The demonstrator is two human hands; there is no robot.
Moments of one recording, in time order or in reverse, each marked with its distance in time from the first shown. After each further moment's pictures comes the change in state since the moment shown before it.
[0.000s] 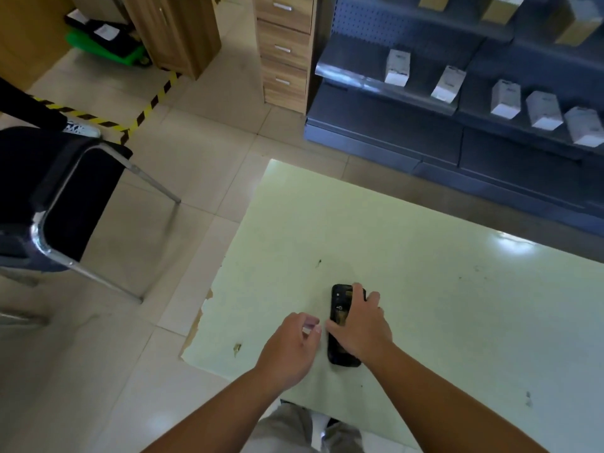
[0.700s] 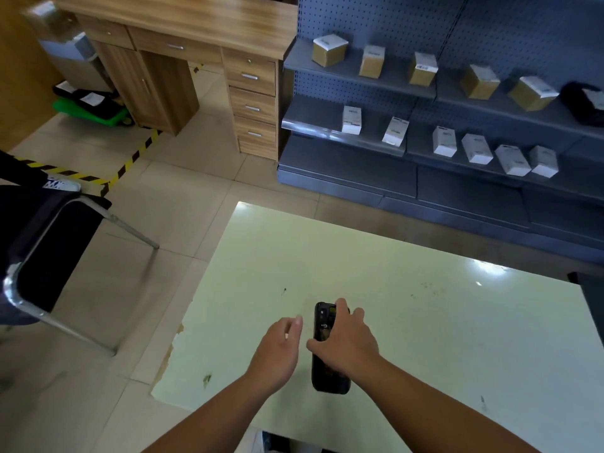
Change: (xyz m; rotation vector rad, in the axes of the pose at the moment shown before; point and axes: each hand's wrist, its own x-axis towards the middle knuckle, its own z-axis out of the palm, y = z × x) left_hand -0.008 0.069 0.010 -0.174 0.060 -0.041; right_hand -0.045 0.016 -0.070 0.116 0.039 0.002
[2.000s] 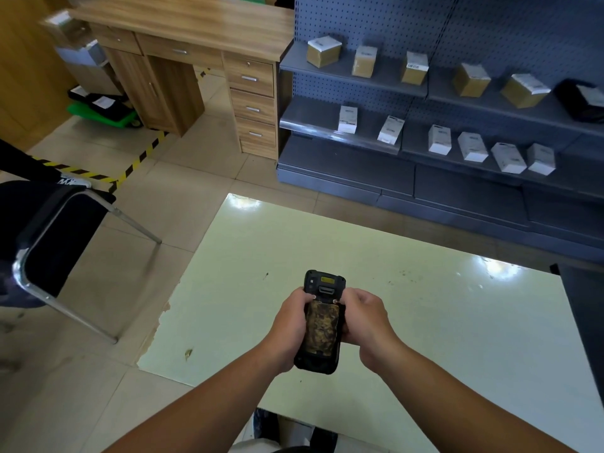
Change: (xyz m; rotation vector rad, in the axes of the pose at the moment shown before) left_hand -0.042 0.071 0.056 -0.600 -0.133 -0.090; right_hand -0.045 0.053 -0.069 1.012 -0.039 0.091
